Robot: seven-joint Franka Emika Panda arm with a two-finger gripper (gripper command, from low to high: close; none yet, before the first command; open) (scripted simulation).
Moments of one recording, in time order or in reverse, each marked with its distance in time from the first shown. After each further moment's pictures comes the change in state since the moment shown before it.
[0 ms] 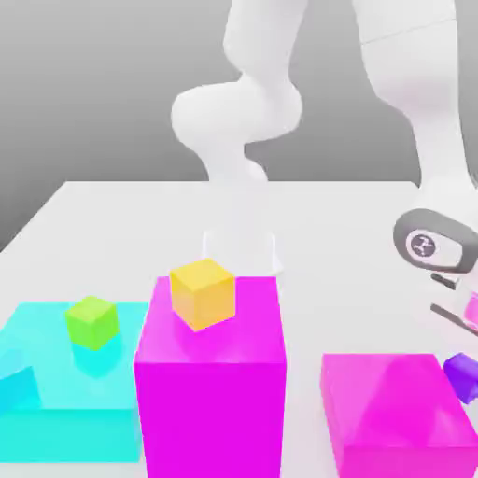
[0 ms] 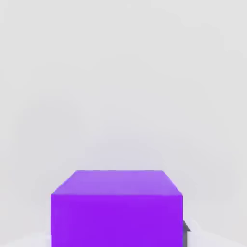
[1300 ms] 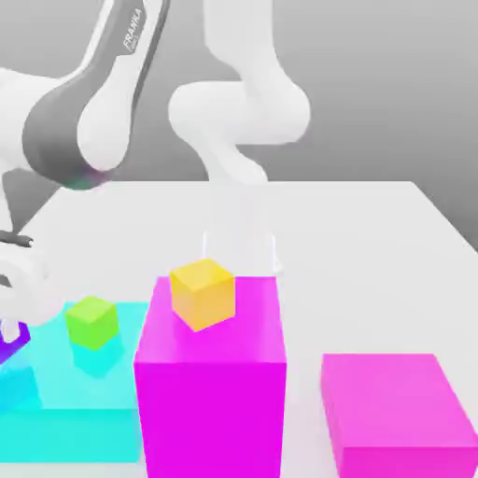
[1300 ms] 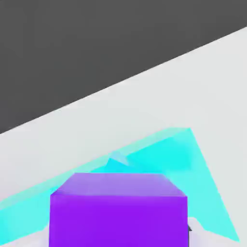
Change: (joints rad) arm -0.636 -0.275 -0.648 0.134 0.398 -0.409 0.967
